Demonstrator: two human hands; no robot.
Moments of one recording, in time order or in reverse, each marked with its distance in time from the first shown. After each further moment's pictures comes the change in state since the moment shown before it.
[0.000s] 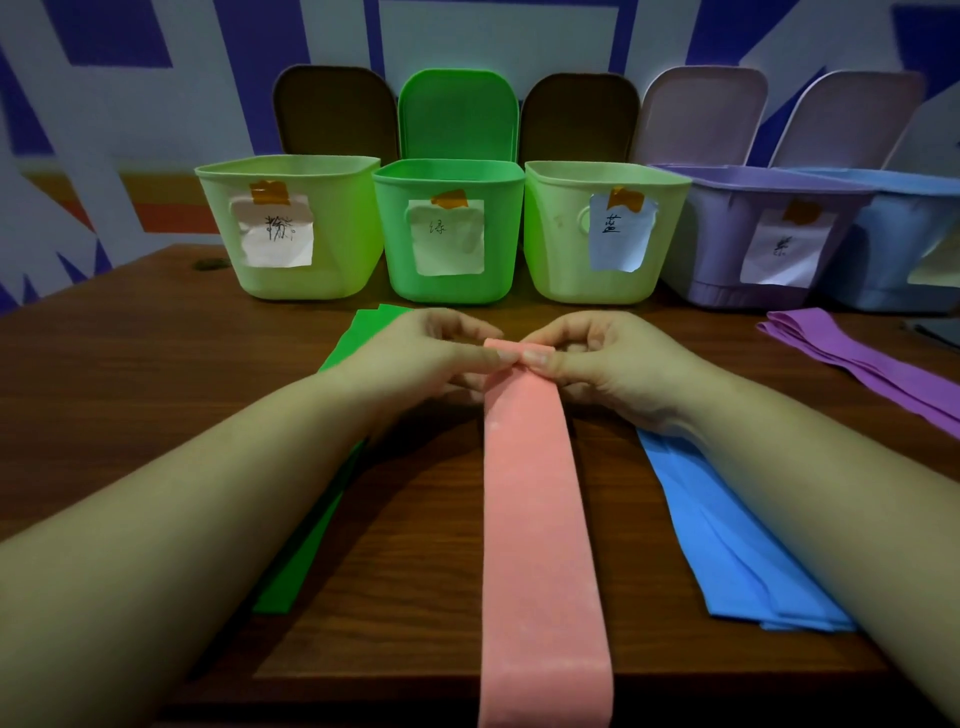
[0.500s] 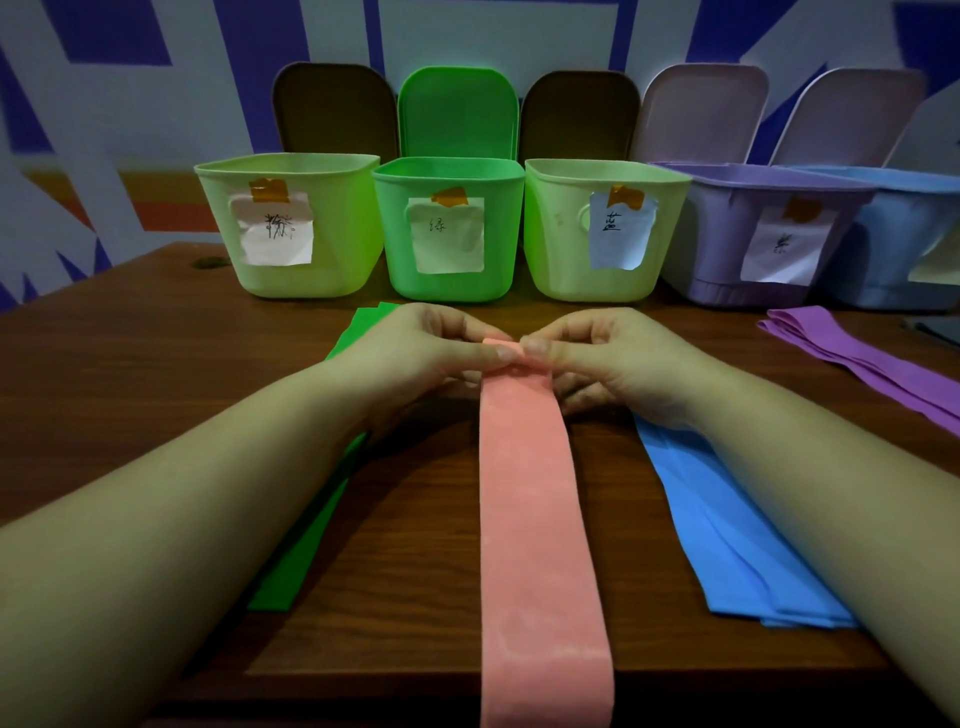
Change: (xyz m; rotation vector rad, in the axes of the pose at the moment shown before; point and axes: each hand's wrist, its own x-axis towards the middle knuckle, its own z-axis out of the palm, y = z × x) left_hand 0.001 0.000 -0.003 -0.053 -0.079 0.008; right_hand -0.005 -0.008 0.000 -0.060 -0.029 0.029
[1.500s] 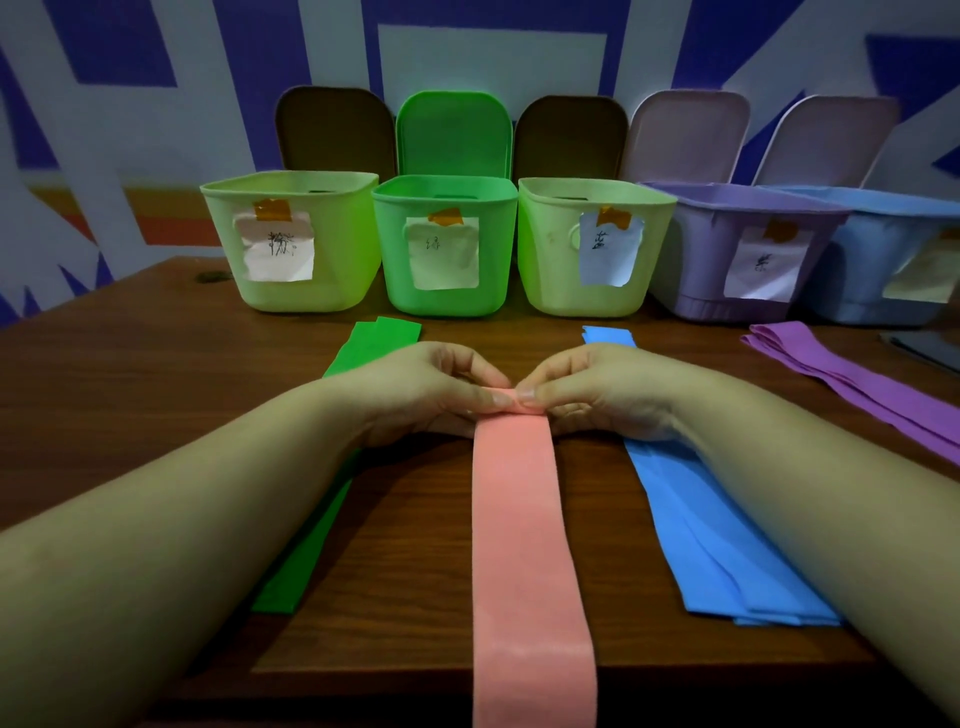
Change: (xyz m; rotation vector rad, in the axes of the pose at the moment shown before) left_hand 0.012 -0.015 -0.005 0.032 -0.145 -0.133; right_hand 0.006 0.006 -0.006 0.014 -0.177 0.200
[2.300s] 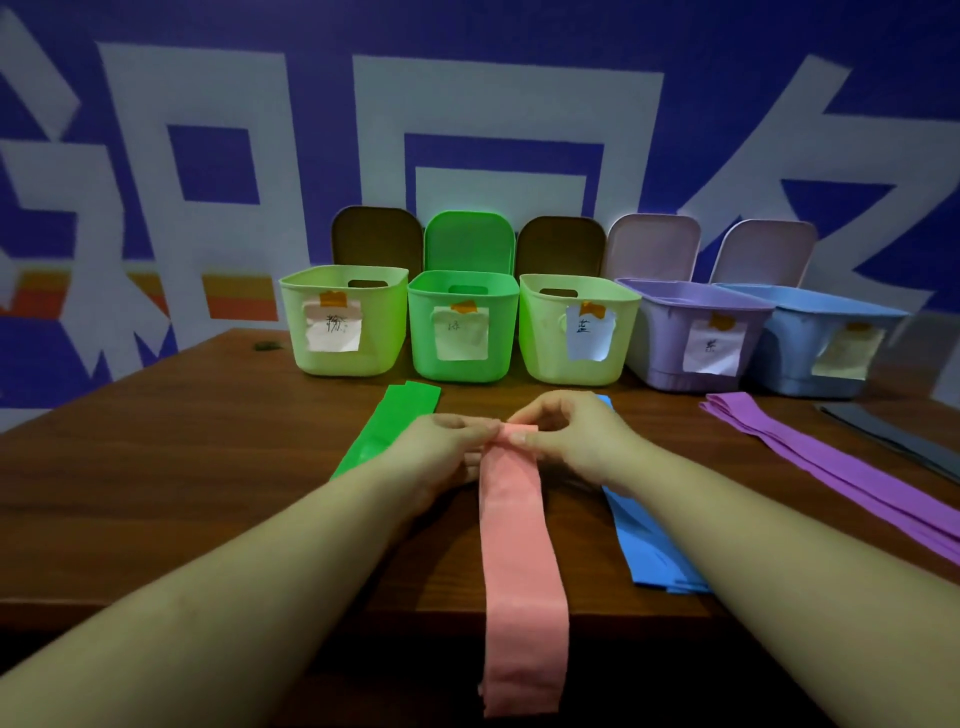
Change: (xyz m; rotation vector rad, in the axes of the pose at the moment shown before) left_hand -0.053 0.008 0.035 -0.272 0.324 0.035; right_hand -0.035 -0.014 0.039 -0.260 0.418 -0.309
